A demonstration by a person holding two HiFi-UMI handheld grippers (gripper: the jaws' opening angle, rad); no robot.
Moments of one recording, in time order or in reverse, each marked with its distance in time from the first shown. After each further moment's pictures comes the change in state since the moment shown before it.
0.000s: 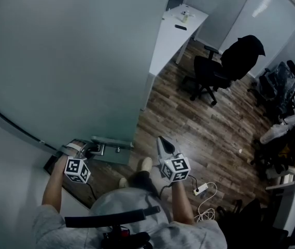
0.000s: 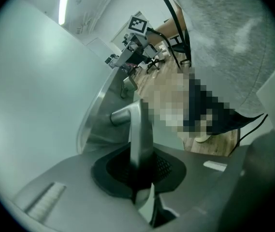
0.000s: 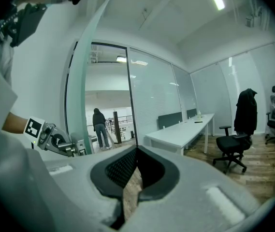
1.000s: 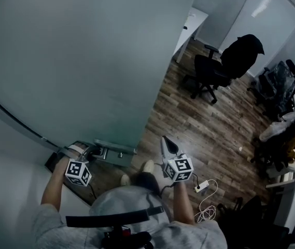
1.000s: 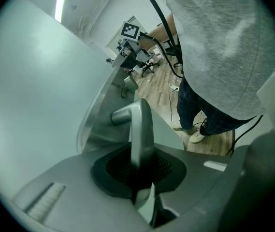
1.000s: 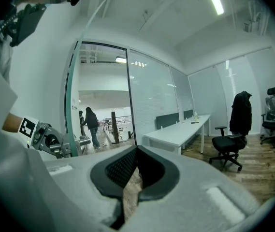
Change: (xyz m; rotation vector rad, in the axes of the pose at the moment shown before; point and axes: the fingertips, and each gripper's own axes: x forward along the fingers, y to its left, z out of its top) left arm -0.032 -0.038 0.011 0.041 -0.040 -0.022; right arm -0.031 0.017 -0.005 0.000 -0.009 -0.040
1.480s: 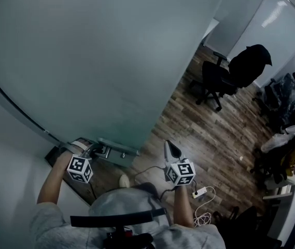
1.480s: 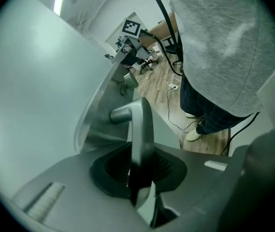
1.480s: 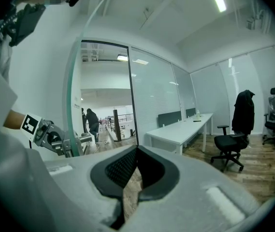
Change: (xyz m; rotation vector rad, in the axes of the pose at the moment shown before) left arm 0.004 -0.005 0.002 -0.012 0.044 -0.039; right arm -0.003 -0.006 -0.009 -0.010 0.025 0.027
